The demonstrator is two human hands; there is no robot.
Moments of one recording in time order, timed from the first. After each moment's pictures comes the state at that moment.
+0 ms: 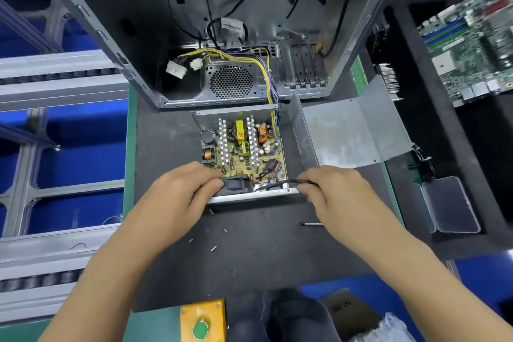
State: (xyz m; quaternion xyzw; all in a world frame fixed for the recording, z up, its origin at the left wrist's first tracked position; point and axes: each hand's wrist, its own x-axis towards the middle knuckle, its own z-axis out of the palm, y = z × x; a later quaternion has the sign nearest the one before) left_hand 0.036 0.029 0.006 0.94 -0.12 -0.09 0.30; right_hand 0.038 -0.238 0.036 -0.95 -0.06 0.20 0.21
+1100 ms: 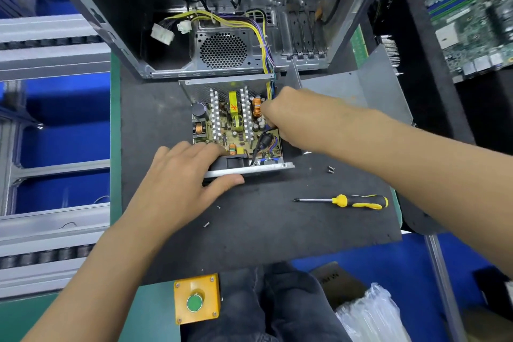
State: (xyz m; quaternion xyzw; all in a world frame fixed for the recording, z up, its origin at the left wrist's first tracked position) left_hand 0.030 0.009 -0.002 0.97 -0.16 -0.09 0.16; right_hand 0.124 -0.197 0.047 -0.93 -0.29 0.21 -0.04
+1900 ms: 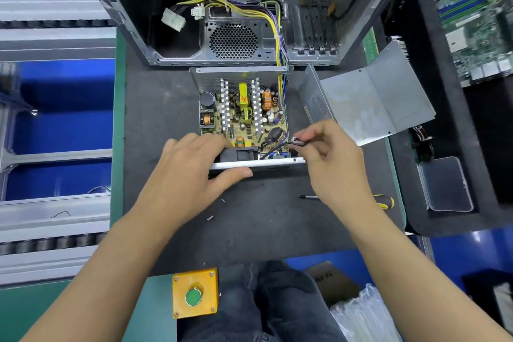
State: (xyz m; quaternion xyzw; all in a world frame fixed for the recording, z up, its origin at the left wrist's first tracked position) left_hand 0.026 0.012 -0.021 0.96 -0.14 -0.05 0.23; right_hand 0.040 -0.217 -0.014 -0.84 0.11 0.05 0.53
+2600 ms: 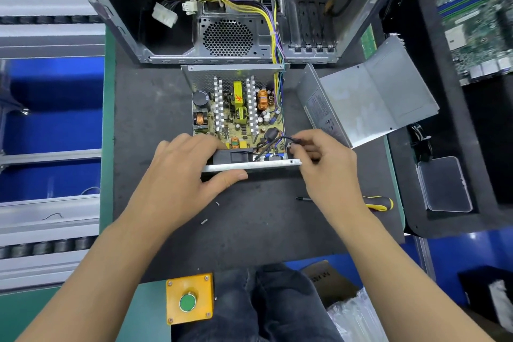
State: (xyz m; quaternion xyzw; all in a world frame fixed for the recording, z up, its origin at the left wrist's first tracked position) left_hand 0.026 0.011 -0.024 0.96 -0.14 -0.04 0.25; right_hand 0.038 -0.224 -0.047 -0.88 0.05 -0.02 0.47
